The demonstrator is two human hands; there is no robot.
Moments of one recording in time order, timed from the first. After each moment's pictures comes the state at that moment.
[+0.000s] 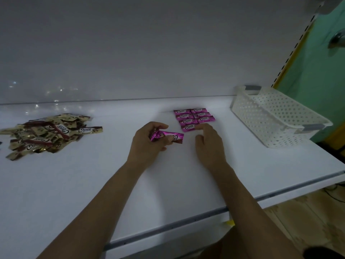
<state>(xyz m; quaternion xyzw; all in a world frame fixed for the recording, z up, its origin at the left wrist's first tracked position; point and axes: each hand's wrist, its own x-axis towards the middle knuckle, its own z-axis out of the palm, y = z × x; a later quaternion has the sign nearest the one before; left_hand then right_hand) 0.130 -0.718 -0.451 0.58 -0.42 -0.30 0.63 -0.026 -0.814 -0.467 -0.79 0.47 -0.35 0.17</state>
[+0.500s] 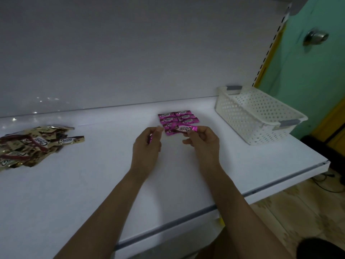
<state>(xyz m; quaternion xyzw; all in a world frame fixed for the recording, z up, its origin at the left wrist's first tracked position) 0.090 -0.744 -0.459 0.61 -0.41 -0.24 0.63 -0.042 -0.805 -0.449 -0.52 0.40 -0.55 0.52</state>
